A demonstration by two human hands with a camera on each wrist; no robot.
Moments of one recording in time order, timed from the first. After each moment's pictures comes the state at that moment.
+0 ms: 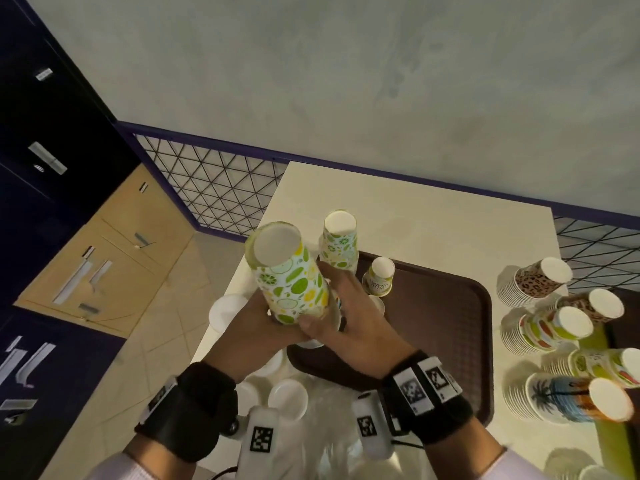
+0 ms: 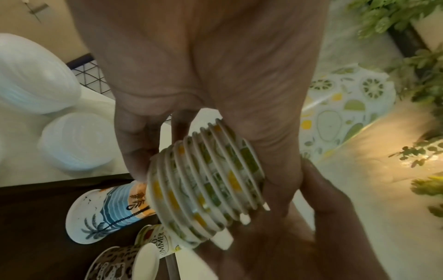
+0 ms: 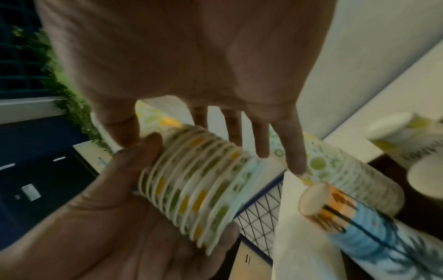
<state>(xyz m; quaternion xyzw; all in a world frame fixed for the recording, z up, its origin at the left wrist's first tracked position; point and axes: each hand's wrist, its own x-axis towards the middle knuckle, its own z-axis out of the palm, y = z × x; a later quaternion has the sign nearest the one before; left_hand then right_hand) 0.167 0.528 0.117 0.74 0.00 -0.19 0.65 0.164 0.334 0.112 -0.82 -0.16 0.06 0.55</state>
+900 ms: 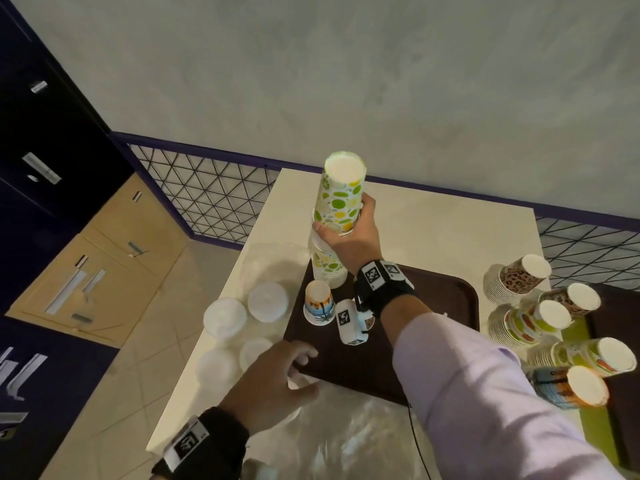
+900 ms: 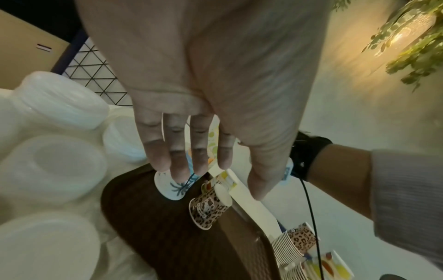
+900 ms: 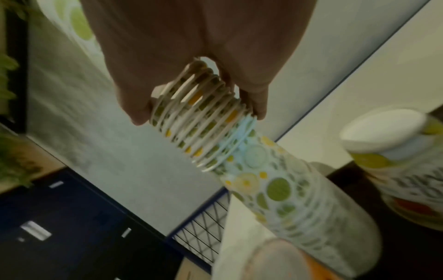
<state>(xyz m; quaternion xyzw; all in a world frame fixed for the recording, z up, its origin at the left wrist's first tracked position) 0.109 0.528 0.057 0.88 -0.12 -0.25 0.38 0.286 0.321 0.087 -0.77 0.06 -0.10 0.63</state>
